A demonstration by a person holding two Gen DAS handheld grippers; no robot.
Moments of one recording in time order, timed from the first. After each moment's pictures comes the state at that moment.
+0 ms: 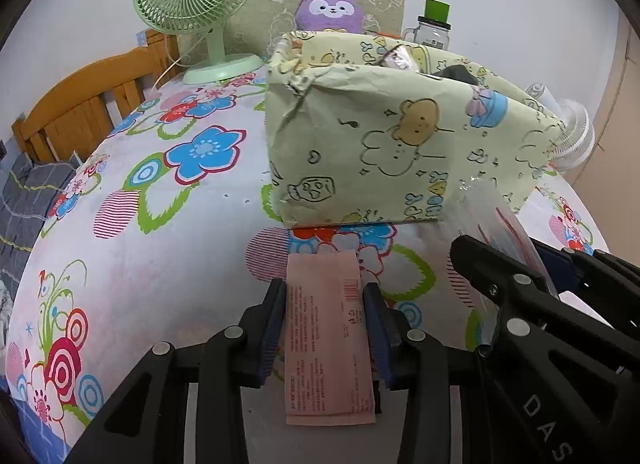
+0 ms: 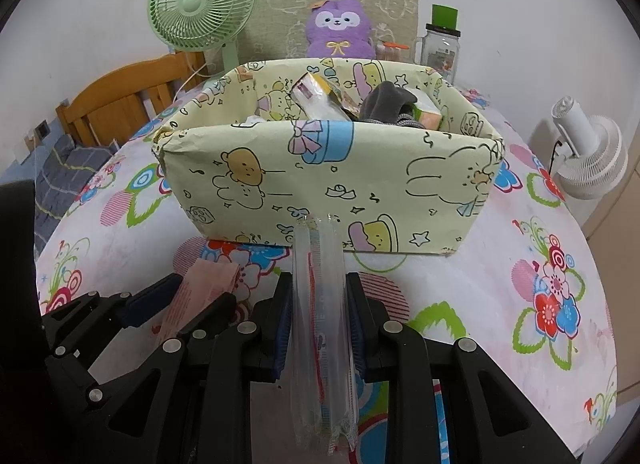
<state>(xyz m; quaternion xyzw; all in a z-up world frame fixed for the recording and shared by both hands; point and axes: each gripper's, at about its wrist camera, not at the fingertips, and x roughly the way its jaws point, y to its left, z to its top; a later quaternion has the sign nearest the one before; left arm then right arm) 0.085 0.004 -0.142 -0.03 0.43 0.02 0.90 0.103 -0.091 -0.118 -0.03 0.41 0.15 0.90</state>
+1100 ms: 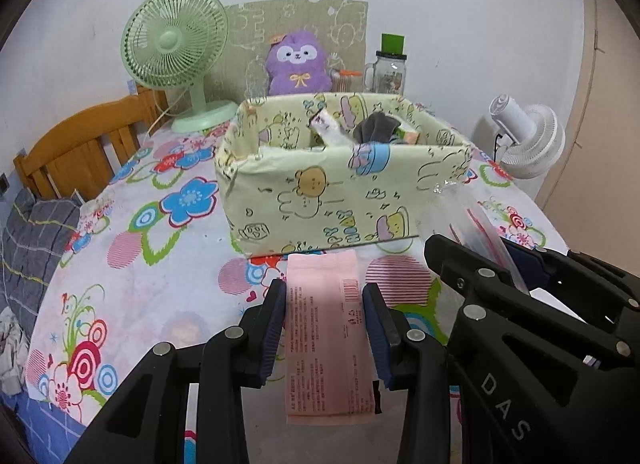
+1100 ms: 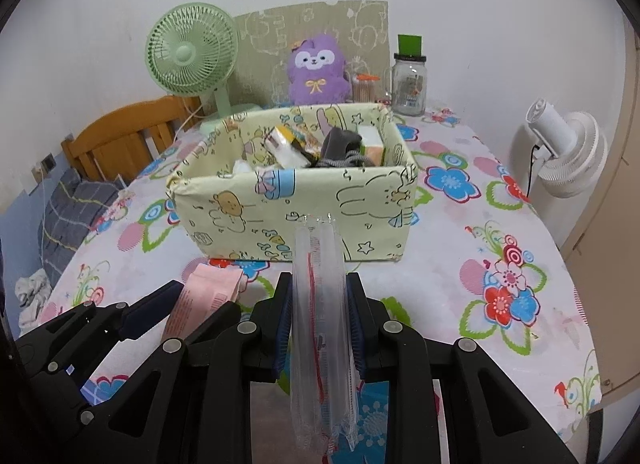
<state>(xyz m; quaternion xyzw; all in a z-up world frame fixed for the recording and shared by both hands) 0.054 -0.038 -0.094 0.00 0.38 0.00 0.92 0.070 -0.134 -0.083 0.01 0.36 0.14 0.92</state>
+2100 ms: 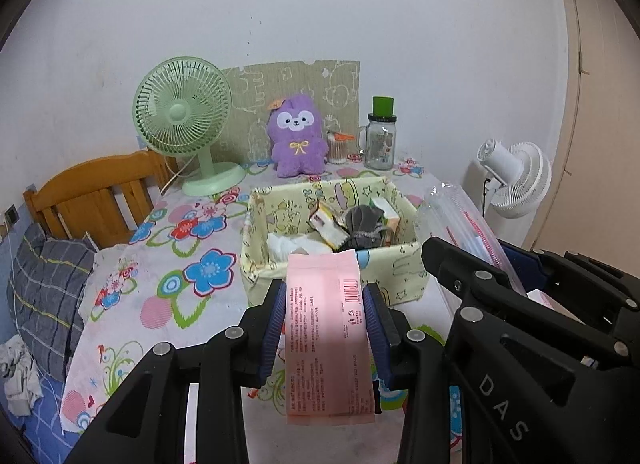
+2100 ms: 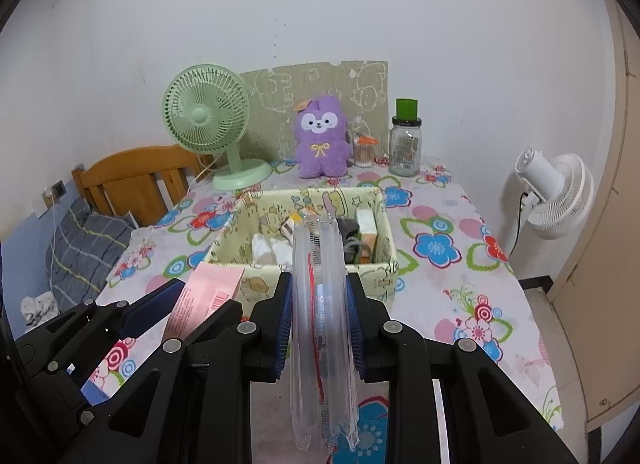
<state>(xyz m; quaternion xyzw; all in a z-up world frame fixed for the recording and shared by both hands) 0.042 -0.042 -0.021 0.01 0.31 0.00 0.95 0.055 -0.141 -0.008 0.02 0.29 0.14 0.94</state>
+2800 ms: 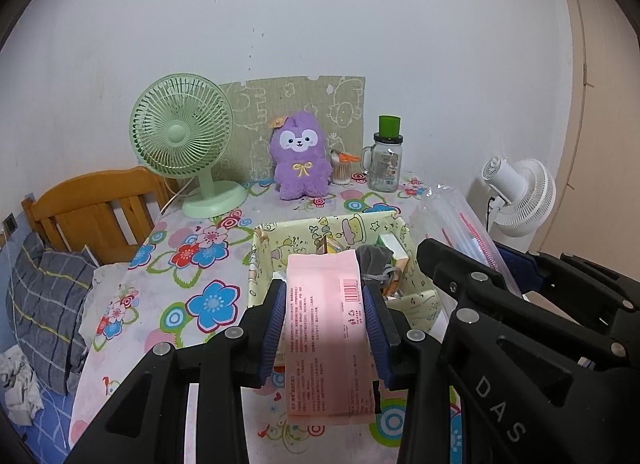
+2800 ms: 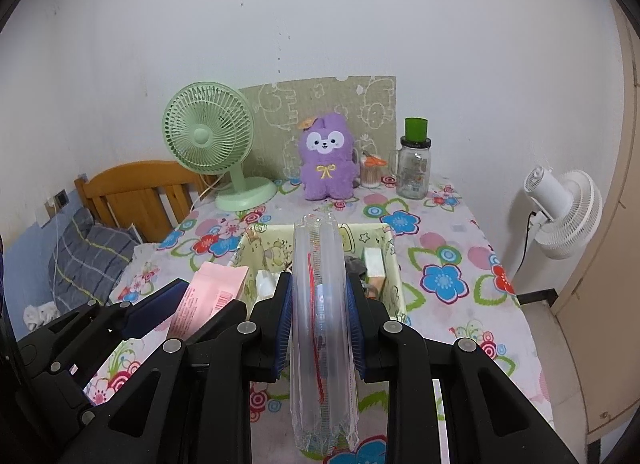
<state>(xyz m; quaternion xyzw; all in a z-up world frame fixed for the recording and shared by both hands) 0.074 -0.034 0.002 0.00 0.30 0.00 0.95 0.087 -0.133 0.016 0.02 0.28 0.15 0.95</state>
